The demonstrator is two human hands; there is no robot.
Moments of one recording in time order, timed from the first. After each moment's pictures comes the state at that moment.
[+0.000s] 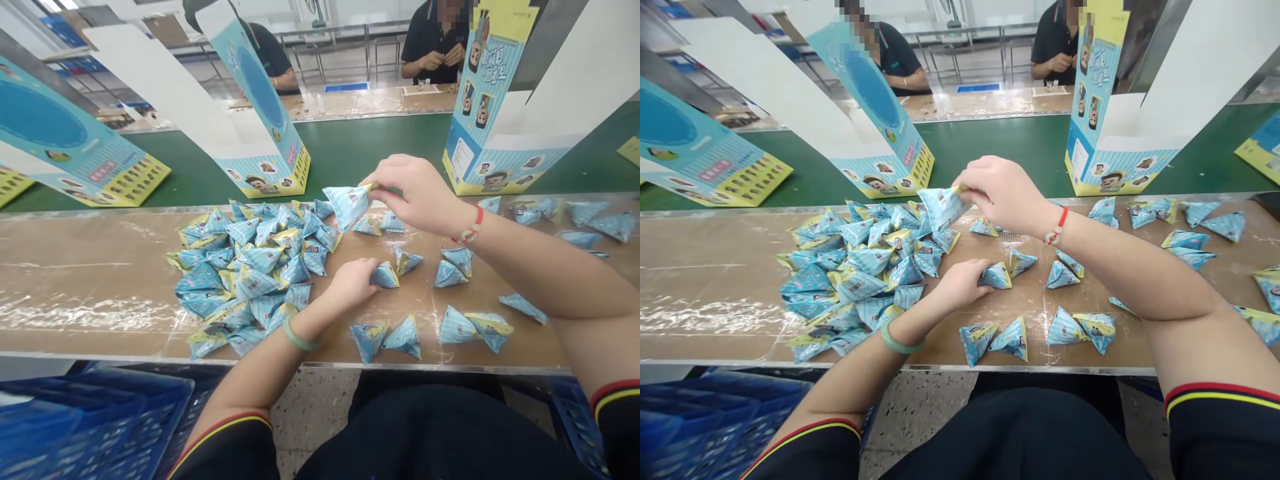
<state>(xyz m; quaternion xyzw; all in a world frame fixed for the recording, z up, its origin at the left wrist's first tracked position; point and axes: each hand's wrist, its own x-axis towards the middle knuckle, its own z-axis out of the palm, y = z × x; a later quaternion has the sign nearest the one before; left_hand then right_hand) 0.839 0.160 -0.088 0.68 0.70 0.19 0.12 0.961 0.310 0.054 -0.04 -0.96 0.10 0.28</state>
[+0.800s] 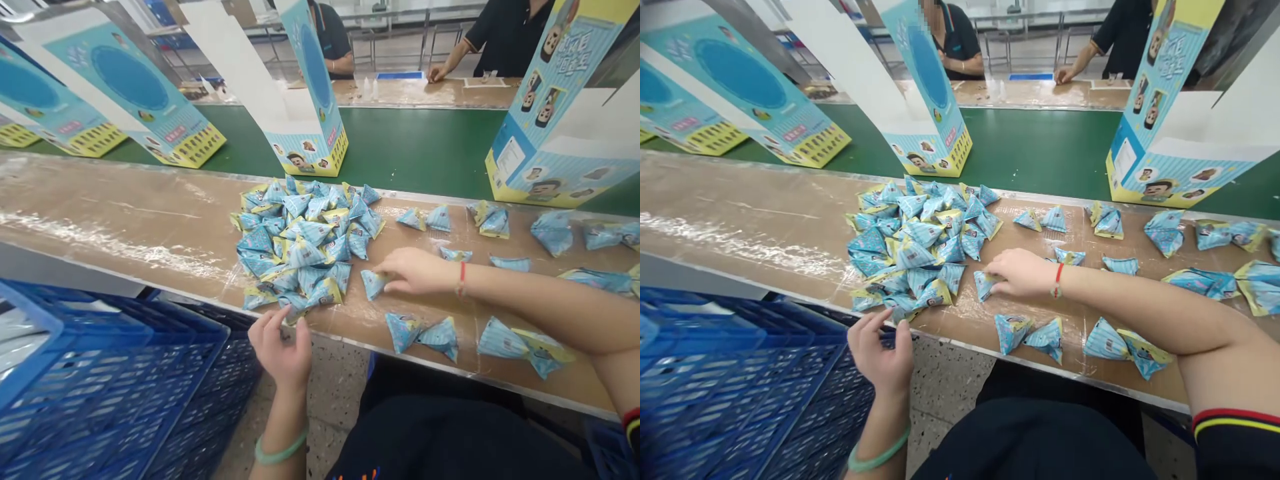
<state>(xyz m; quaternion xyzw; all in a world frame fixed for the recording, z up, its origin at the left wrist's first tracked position) 0.855 -0.034 -0.121 0.32 0.82 0.39 -0.29 0.971 0.259 -0.038 0.06 -0.98 0.19 -0.03</state>
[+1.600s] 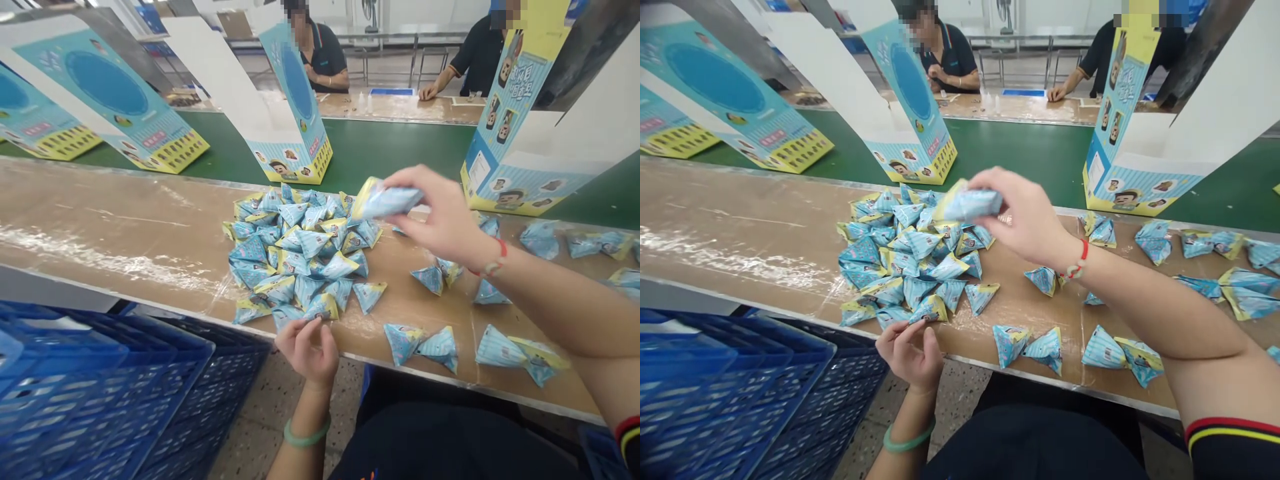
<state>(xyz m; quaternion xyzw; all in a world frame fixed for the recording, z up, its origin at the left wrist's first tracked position) 0.892 0.015 -0.156 0.34 0.76 0.45 -0.31 0.979 0.282 0.053 0.01 -0.92 0.23 0.31</state>
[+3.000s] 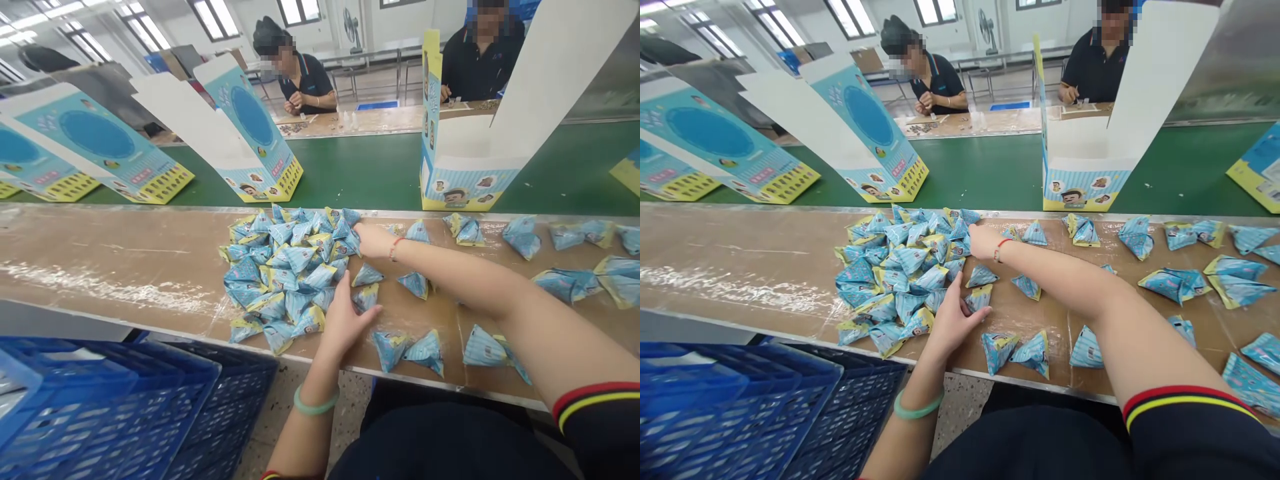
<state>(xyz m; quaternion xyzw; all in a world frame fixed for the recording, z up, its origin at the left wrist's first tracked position) 0.866 0.091 -0.140 0.45 0.81 0.35 0.14 0.893 0.294 -0.037 -0.21 -0.96 0.18 -0.06</state>
